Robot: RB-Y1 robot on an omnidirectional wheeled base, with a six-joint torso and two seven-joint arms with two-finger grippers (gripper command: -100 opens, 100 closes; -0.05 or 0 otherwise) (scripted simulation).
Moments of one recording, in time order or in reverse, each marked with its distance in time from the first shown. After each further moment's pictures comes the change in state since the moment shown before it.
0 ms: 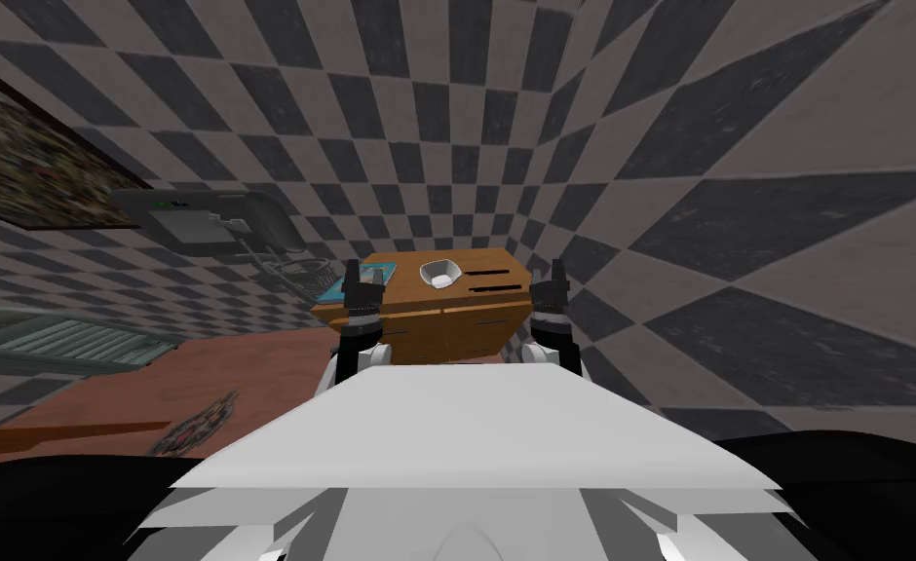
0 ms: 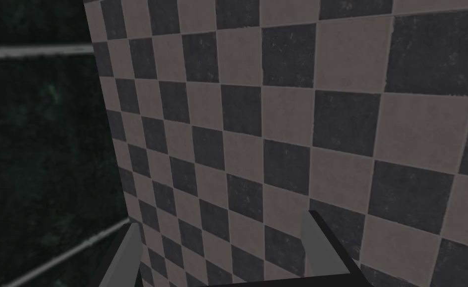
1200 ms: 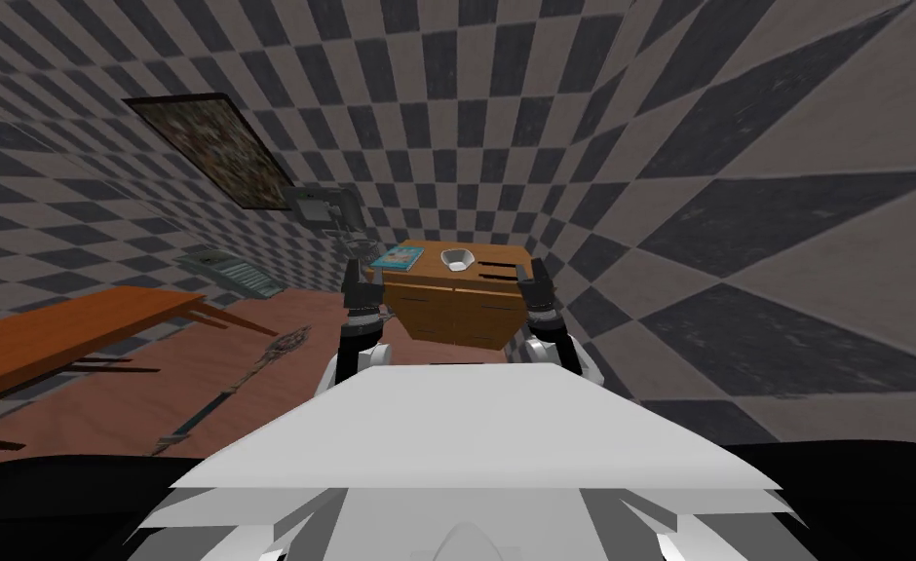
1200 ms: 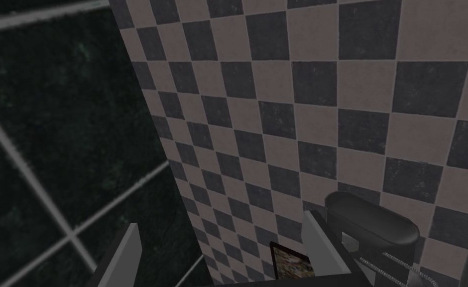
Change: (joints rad) left arm 0.000 0.000 0.000 0.000 0.000 0.000 0.000; right arm -0.138 -0.326 0.072 0.125 0.022 -0.198 -0.011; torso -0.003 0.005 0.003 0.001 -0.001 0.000
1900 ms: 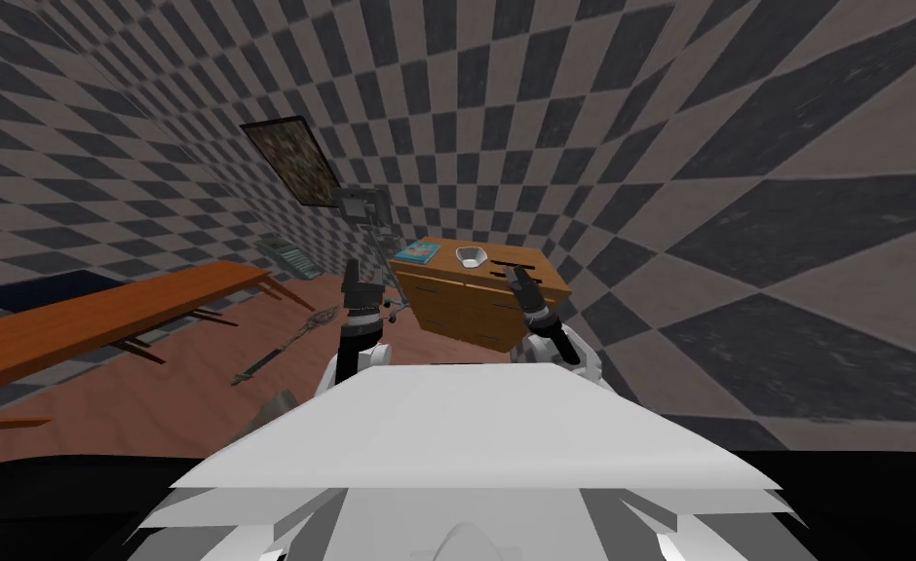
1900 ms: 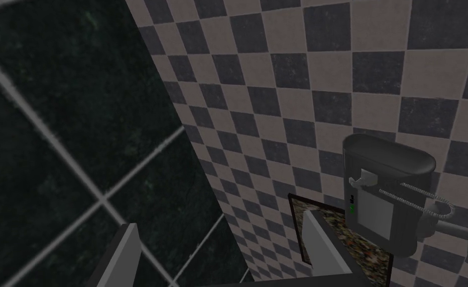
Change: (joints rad) left arm 0.000 0.000 0.000 0.000 0.000 0.000 0.000; right arm -0.100 -0.187 0.071 0.110 0.044 -0.103 -0.018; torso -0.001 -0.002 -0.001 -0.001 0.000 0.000
